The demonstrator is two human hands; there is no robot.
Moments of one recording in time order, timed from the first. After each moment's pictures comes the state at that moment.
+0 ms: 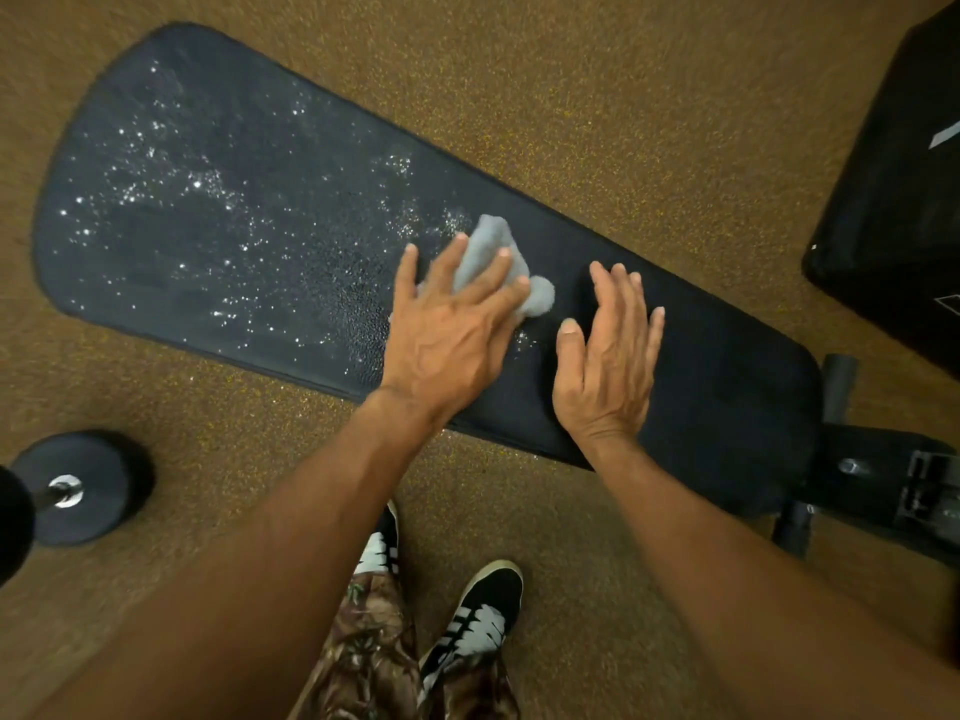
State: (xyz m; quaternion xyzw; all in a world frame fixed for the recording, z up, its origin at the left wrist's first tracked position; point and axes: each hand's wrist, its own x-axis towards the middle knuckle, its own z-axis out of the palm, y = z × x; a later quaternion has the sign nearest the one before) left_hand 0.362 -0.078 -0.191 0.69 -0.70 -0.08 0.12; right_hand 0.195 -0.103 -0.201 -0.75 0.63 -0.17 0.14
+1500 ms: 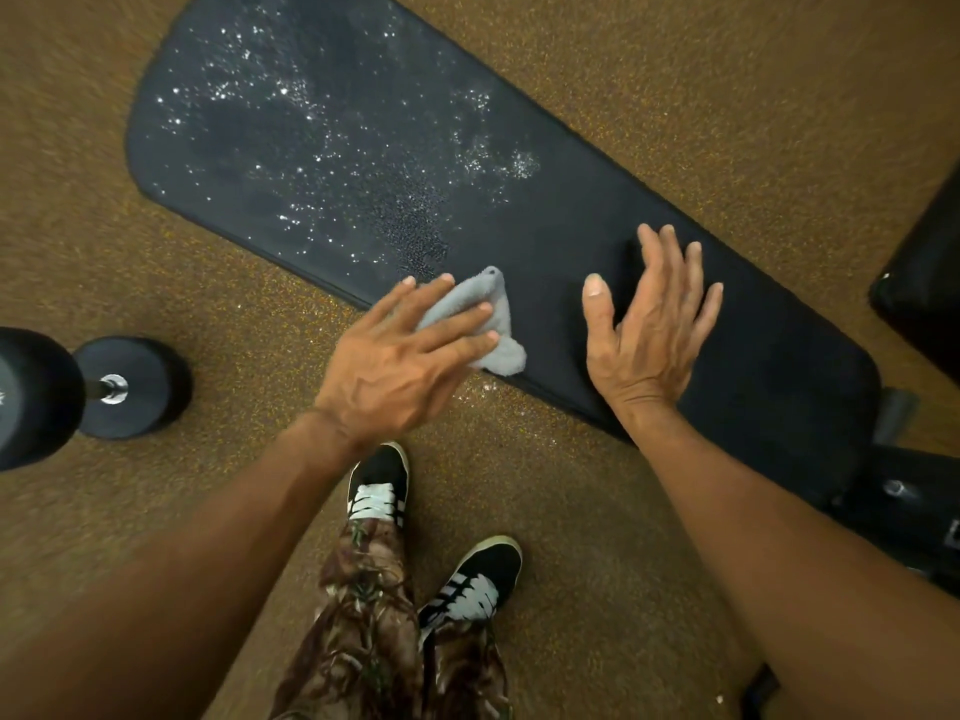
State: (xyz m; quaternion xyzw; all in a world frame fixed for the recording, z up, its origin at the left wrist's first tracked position) left_hand 0.402 0.034 -0.198 0.63 -0.76 -0.04 0.13; right_hand 0.194 -0.100 -0.201 -0.78 0.60 -0.13 0.10
